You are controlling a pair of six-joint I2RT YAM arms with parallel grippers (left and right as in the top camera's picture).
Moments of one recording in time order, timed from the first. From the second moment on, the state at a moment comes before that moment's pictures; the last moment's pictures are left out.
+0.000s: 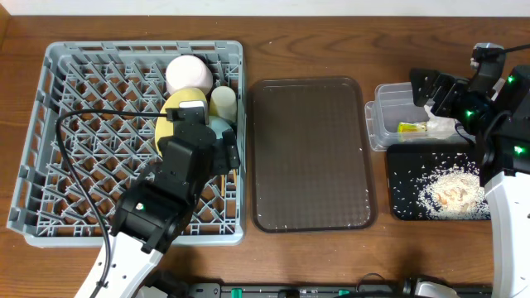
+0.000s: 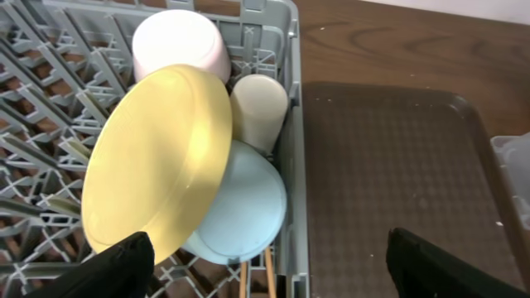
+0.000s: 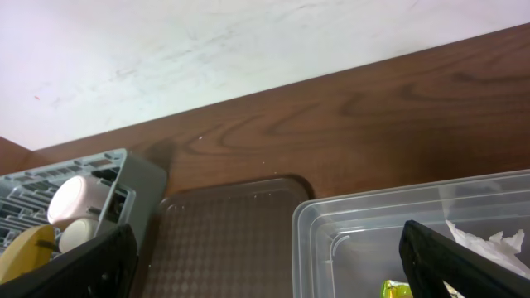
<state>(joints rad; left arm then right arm) -0.47 1.01 0.96 -0.68 -0.28 -0.45 -0.23 1.29 1.11 -0.36 -0.51 0.24</state>
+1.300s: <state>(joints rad) -0.47 1.01 0.96 -0.68 -0.29 -0.45 -0.23 1.26 1.11 -0.51 -0.51 0.24</state>
